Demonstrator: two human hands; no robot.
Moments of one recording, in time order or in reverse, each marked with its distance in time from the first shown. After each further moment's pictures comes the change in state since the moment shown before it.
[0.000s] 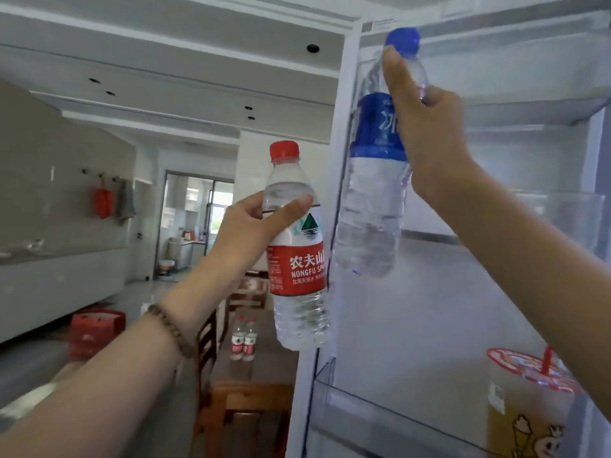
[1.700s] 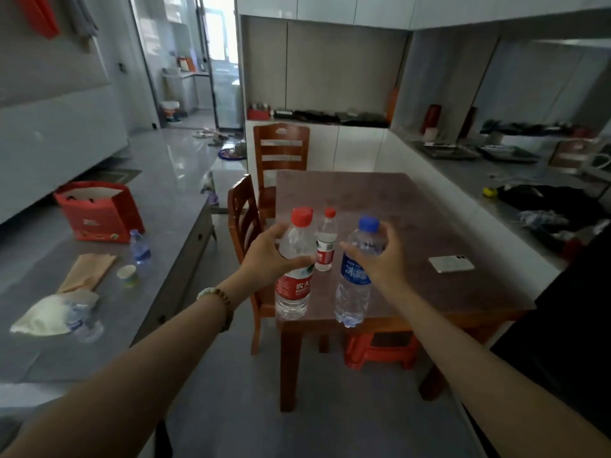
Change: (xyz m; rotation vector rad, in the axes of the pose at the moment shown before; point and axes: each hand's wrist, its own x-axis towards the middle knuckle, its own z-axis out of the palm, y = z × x) left_hand 0.270 -0.784 -0.266 0.432 -0.322 -0.535; right_hand -0.197 0.847 0.338 -0.334 -0.156 0.812
